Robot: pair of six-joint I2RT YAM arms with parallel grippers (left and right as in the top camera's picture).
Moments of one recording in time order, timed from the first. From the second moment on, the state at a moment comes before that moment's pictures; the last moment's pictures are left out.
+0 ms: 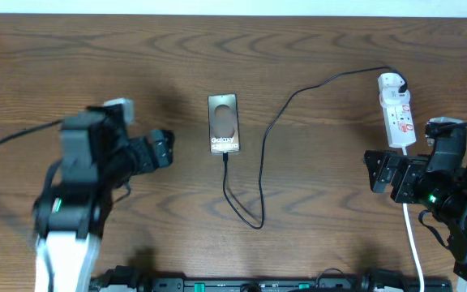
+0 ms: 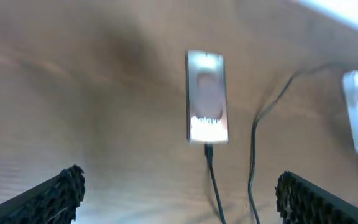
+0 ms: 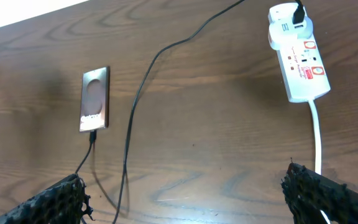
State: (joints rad) left arm -0.02 0.95 0.96 -0.77 0.26 -0.30; right arm -0.16 0.86 1.25 -1.18 -0.32 0.09
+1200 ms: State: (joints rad) left arm -0.02 0.01 0.03 0.03 -0.17 -0.25; right arm -0.16 0.87 1.25 -1.18 -0.32 0.09
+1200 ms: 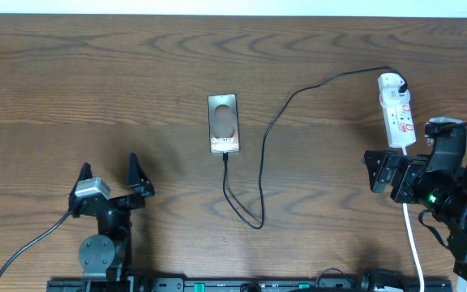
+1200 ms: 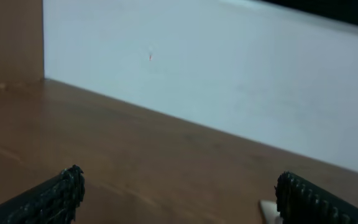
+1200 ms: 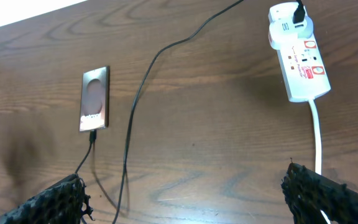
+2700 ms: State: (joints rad) left arm -0.02 0.01 0.02 -0.10 -0.16 -0.22; right arm -0.16 0.87 1.25 -1.18 -0.32 0.09
